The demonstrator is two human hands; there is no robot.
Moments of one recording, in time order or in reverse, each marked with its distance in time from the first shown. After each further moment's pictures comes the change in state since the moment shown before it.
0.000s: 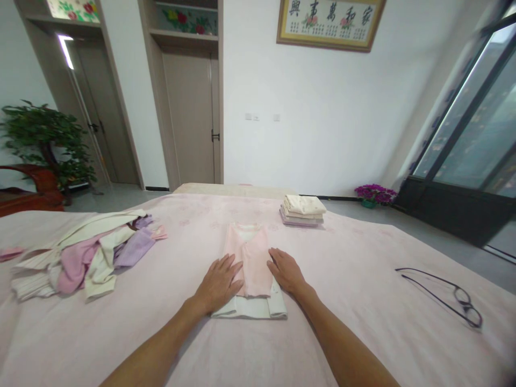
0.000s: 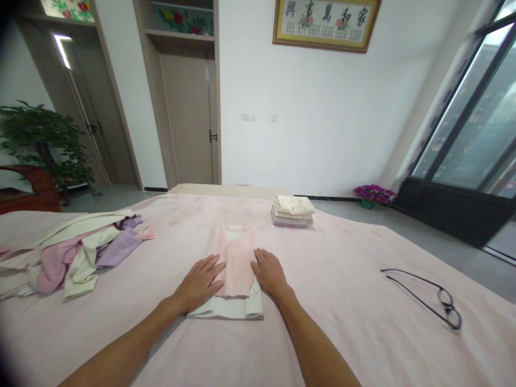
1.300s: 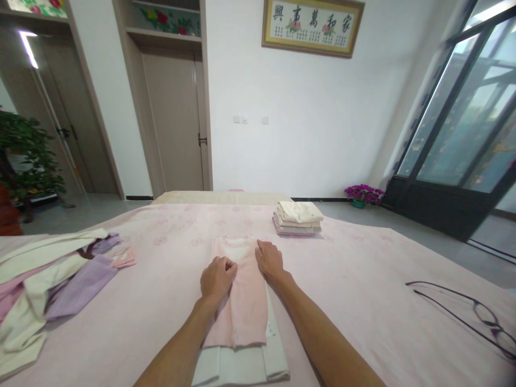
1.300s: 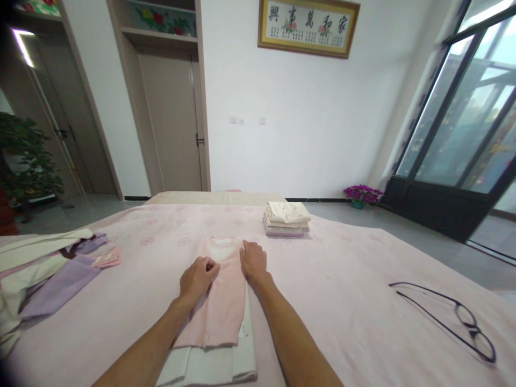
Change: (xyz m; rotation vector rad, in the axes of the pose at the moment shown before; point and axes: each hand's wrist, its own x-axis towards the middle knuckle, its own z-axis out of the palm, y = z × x) left_hand 0.119 -0.001 0.016 -0.232 0.233 -0.502; right_hand 0.111 0.017 0.018 0.028 0.044 0.333
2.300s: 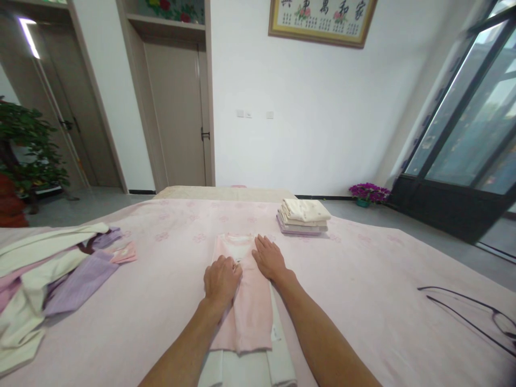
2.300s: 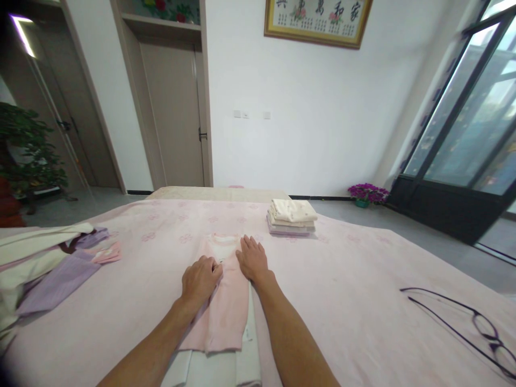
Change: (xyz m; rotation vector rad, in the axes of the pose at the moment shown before) left_hand -0.005 0.014 -0.008 0.241 -0.040 0.031; right_hand 0.007 0.001 0.015 -0.096 -0.075 -0.242
